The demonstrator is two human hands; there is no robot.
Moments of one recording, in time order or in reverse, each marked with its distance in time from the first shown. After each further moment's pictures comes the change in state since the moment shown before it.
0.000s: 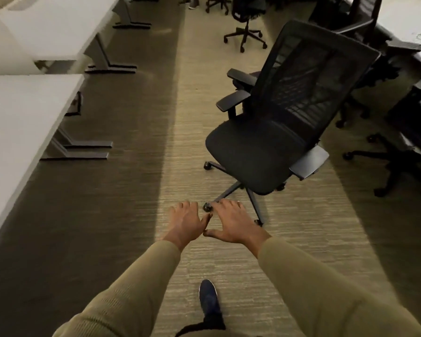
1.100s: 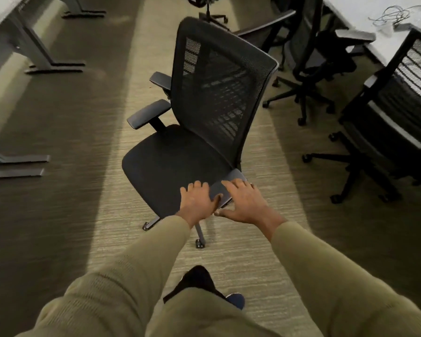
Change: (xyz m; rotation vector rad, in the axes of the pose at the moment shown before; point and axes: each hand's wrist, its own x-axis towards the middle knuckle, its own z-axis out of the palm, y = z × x) left_hand 0.240 0.440 -0.039 0.002 -0.067 0.111; right_hand -0.011 0.470 -0.147 -0.005 0.081 0.111
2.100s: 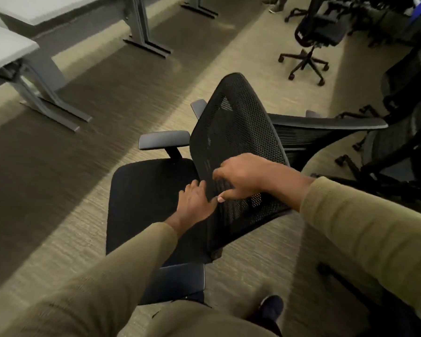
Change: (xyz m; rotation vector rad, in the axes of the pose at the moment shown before) left_hand 0.265 0.054 -0.136 -0.538 0.195 -0.477; right_hand 0.350 0.095 -0.262 -0.632 -0.214 -1.000
